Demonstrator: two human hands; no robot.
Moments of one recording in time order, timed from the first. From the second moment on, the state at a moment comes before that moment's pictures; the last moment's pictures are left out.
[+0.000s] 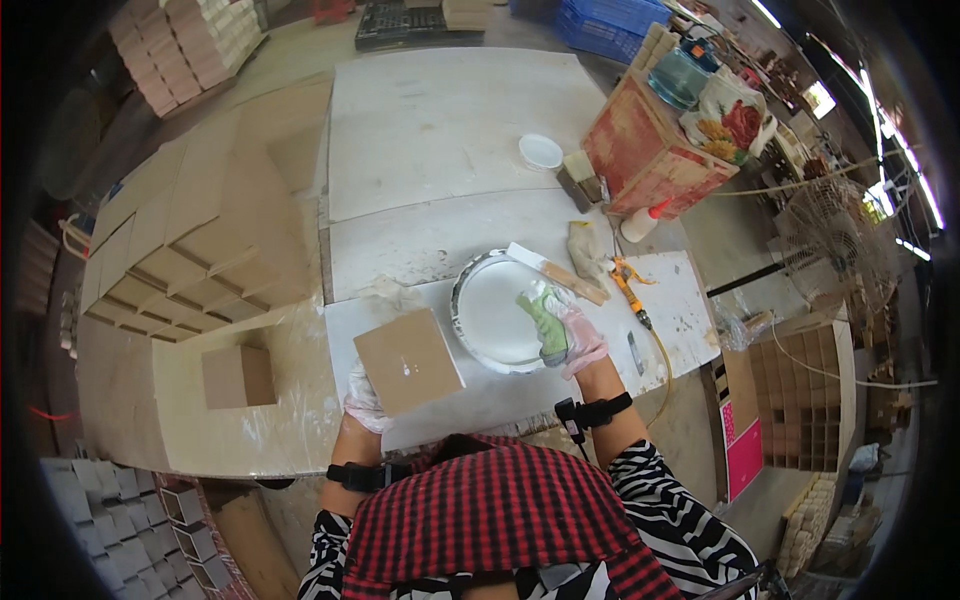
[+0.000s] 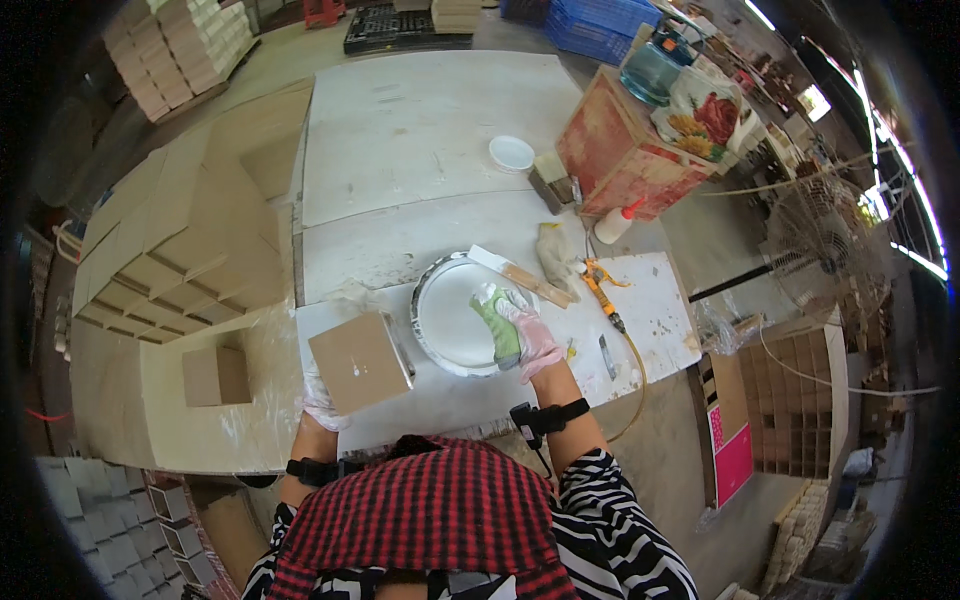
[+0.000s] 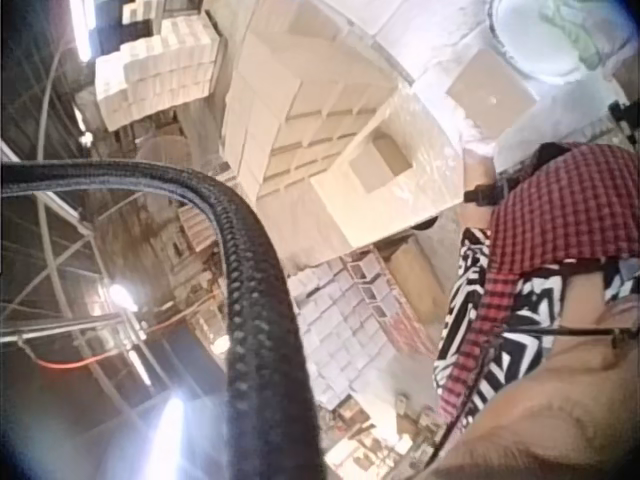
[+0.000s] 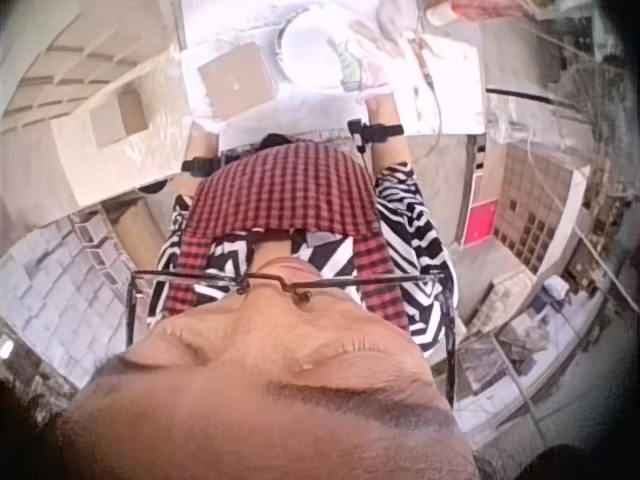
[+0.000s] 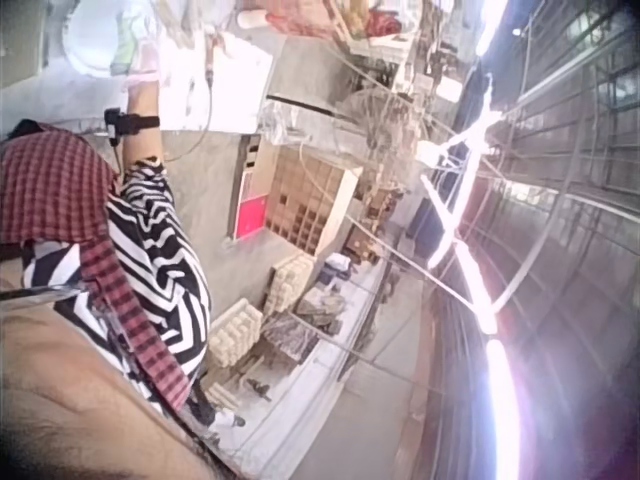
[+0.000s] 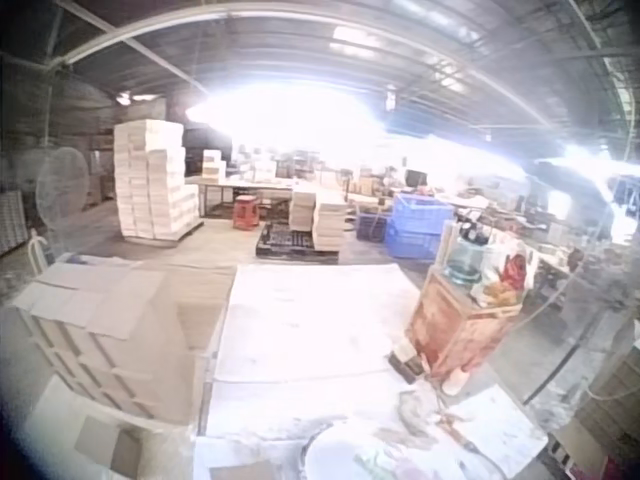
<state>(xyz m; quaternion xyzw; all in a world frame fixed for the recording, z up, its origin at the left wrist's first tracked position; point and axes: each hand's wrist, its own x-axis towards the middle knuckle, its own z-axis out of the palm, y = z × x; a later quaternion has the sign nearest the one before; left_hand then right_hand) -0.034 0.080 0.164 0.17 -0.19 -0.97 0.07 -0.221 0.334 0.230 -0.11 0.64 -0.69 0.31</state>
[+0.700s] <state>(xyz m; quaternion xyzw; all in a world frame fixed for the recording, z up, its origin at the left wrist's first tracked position) -0.037 0.073 0.228 0.08 -0.21 -0.97 0.02 -0.169 0.211 0.301 -0.64 0.74 -0.14 -0.14</state>
